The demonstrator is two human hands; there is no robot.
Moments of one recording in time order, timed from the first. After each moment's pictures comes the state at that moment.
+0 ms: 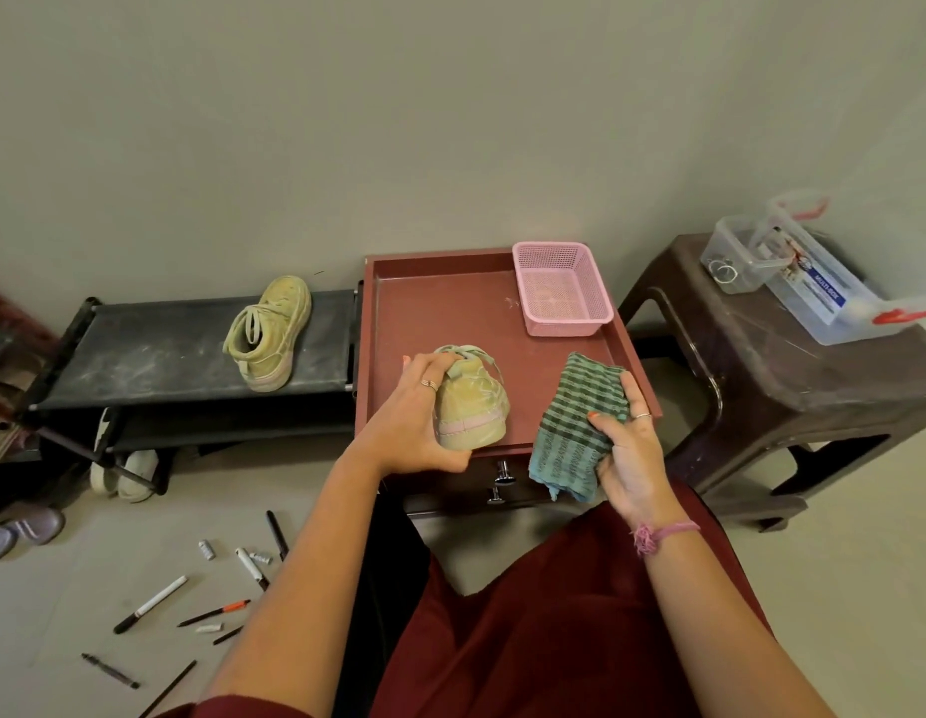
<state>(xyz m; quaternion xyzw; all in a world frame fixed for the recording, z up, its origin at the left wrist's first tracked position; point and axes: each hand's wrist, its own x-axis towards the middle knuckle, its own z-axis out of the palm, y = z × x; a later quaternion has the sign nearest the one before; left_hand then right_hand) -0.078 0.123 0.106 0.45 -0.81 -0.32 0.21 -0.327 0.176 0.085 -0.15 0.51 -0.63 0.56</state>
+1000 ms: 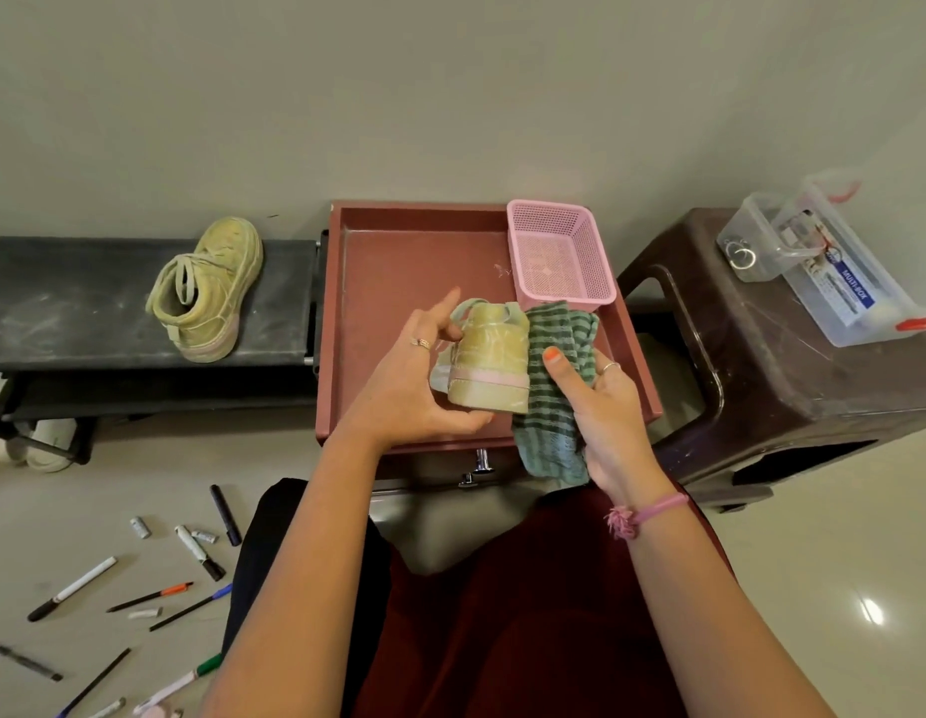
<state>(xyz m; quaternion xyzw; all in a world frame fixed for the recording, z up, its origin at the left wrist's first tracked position) -0.093 0.081 0.084 0.43 -0.75 -0.39 0.32 -0.292 0.129 0.114 -0.32 0.57 -0.54 0.53</state>
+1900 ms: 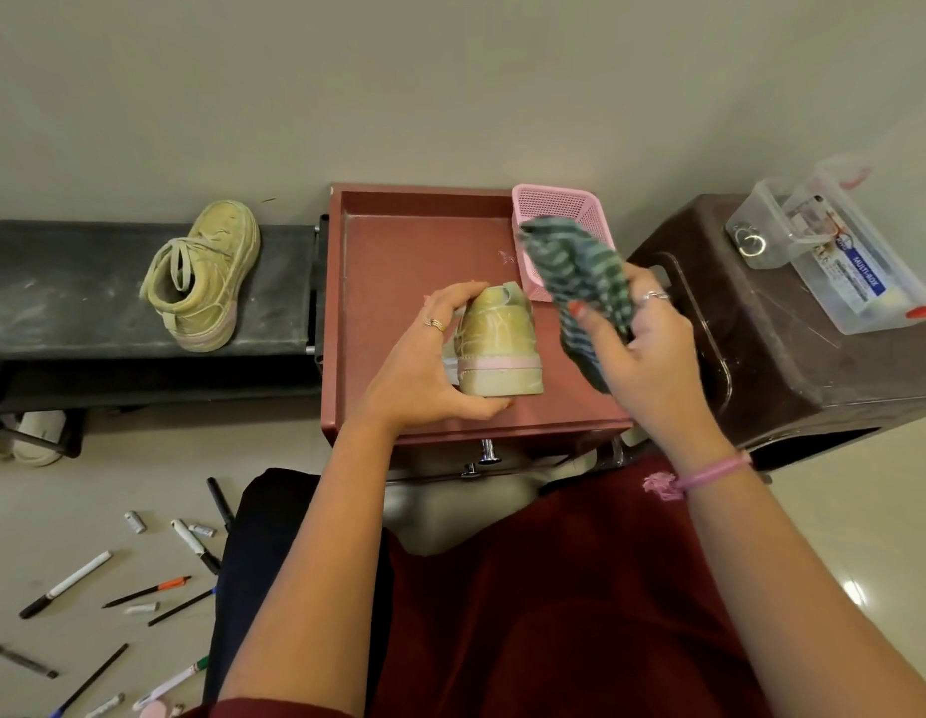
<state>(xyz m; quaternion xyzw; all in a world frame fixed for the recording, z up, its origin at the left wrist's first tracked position) -0.095 0.071 0.079 0.38 -0.74 -0.41 0.38 -0.305 0.110 0.145 -0.64 0.61 -0.41 0.21</state>
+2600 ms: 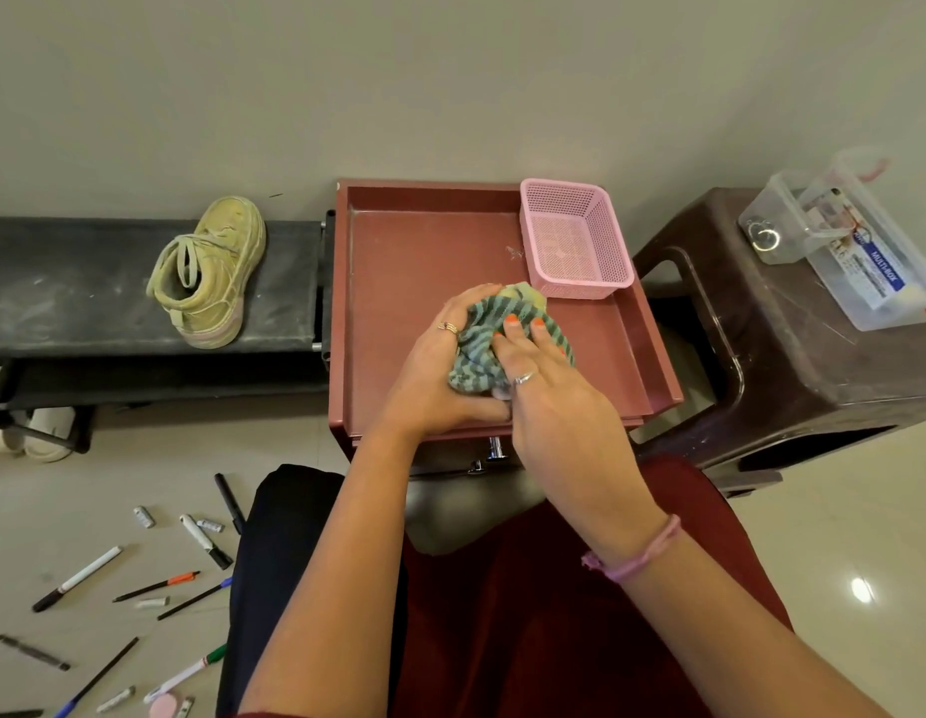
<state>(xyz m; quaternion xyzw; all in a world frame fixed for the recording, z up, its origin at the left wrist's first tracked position) -0.103 0.074 0.066 0.39 -0.69 -0.46 0.40 -0.234 0.148 0.117 -0.76 0.62 -0.20 -0.03</state>
